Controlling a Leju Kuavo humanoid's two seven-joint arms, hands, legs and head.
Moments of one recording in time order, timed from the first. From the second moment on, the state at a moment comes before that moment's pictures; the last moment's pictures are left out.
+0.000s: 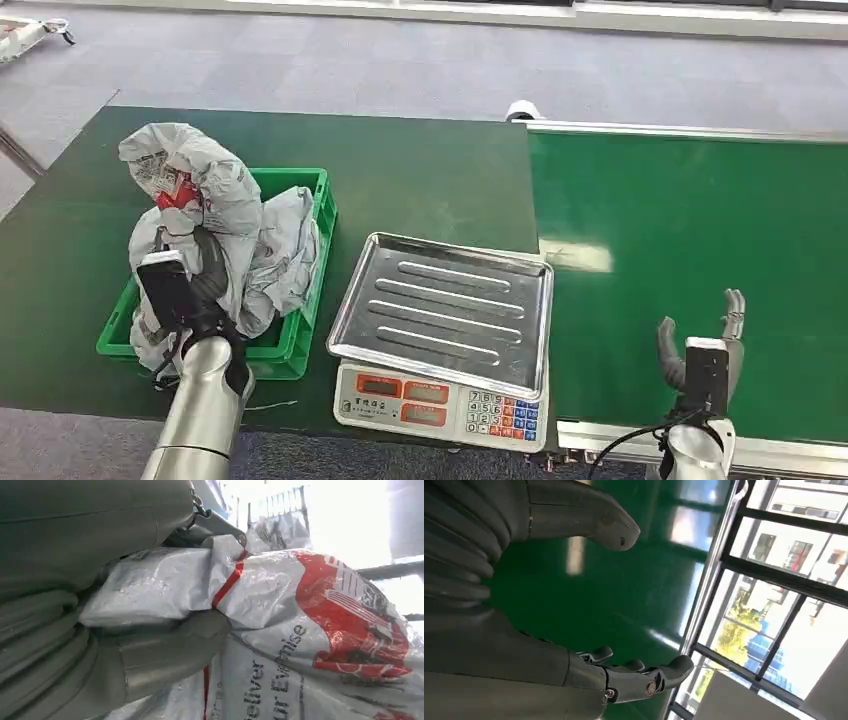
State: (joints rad) left arm -0.32 -0.12 0.15 -1.04 -0.10 0.53 -0.65; right arm -0.17 -0.02 -0.19 -1.01 0.18 -0.41 -0.70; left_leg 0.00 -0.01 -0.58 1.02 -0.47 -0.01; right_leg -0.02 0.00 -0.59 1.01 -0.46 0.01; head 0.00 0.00
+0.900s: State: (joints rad) left arm -0.21 -0.24 0.07 -1.71 -0.38 0.70 -0.70; right arm -0.22 -0.02 -0.15 -0.99 0.12 -0.44 -0.70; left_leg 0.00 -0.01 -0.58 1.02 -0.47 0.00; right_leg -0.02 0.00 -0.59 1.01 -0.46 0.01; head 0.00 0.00
